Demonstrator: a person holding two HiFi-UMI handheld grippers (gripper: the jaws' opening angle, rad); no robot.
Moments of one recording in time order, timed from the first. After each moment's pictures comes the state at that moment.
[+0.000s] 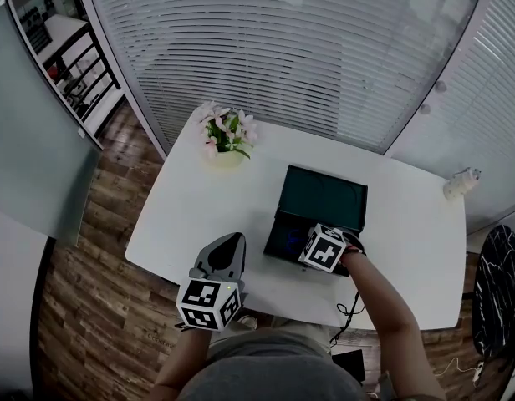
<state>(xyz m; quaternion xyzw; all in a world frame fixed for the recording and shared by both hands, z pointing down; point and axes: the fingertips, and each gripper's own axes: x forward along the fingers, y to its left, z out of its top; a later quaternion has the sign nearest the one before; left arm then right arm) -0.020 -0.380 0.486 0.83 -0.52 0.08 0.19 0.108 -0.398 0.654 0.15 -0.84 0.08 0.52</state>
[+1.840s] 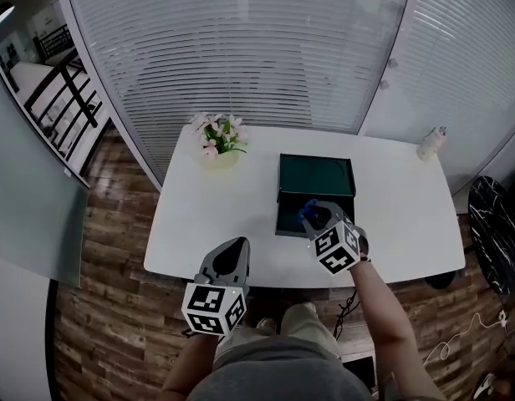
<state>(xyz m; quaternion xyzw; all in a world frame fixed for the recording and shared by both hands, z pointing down) -0.063 -0.296 0.452 0.88 -0.44 0.06 0.16 0.091 -0.364 0.517 0.47 -0.80 -0.03 0.36</state>
